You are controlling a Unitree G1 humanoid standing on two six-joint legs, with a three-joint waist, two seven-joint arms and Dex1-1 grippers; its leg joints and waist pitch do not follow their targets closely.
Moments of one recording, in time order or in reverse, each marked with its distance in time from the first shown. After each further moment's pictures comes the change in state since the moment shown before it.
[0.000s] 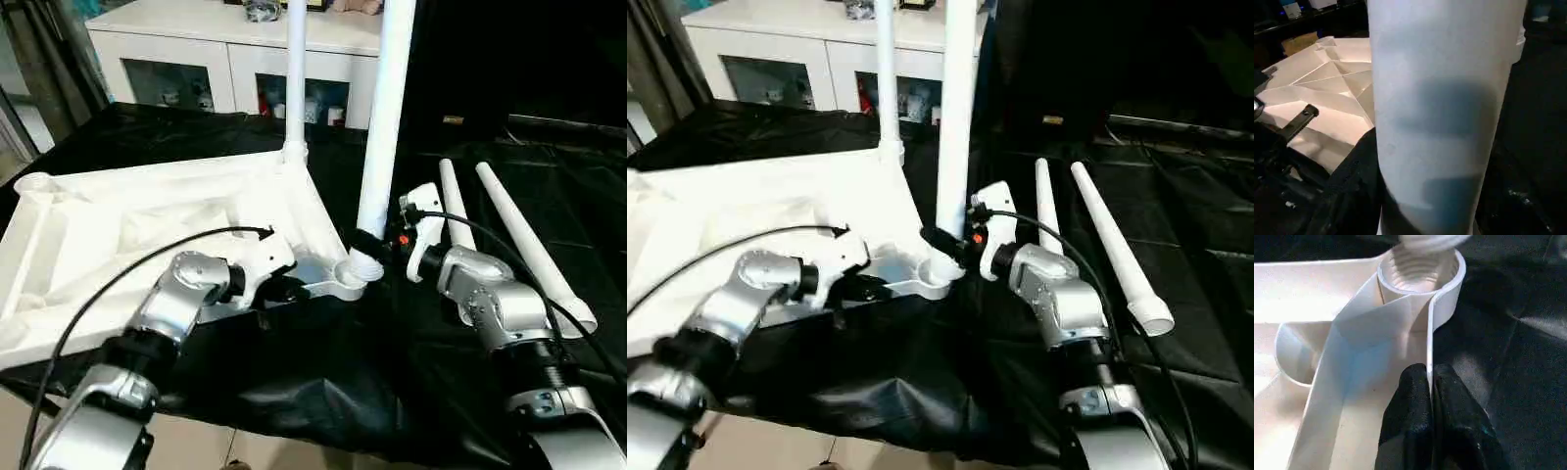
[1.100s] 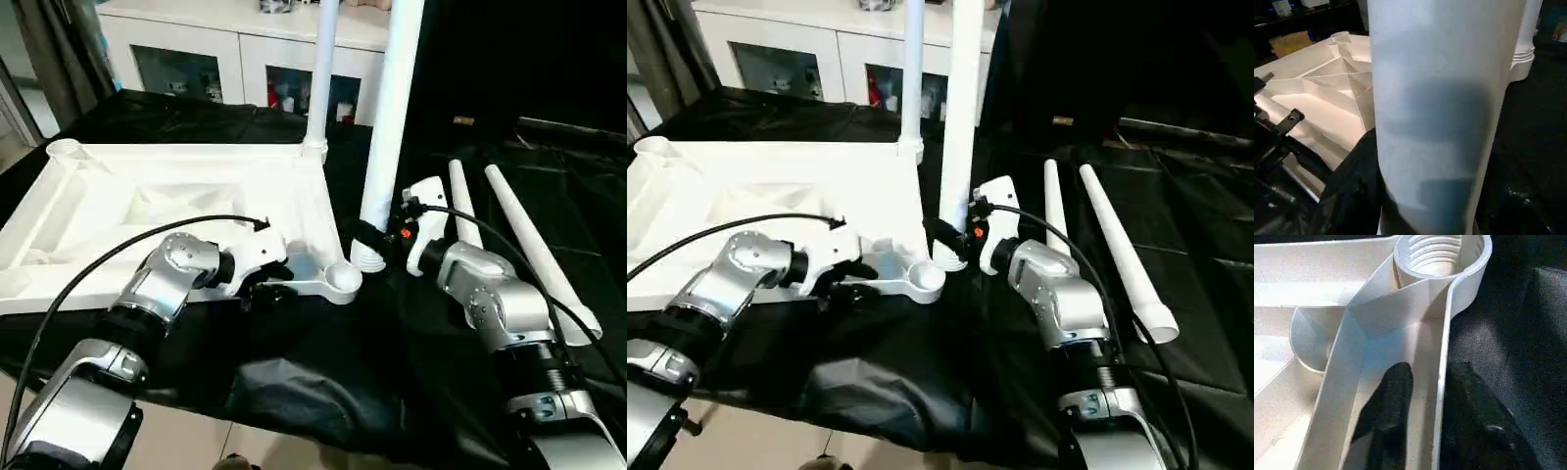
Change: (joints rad) left arm -0.130 0.095 -0.070 0.178 0.032 -0.148 -0.083; right arm 0.028 -0.003 -0.009 -0.117 0.004 0.028 -0.072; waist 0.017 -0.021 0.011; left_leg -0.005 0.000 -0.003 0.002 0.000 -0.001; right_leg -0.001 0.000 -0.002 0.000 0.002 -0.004
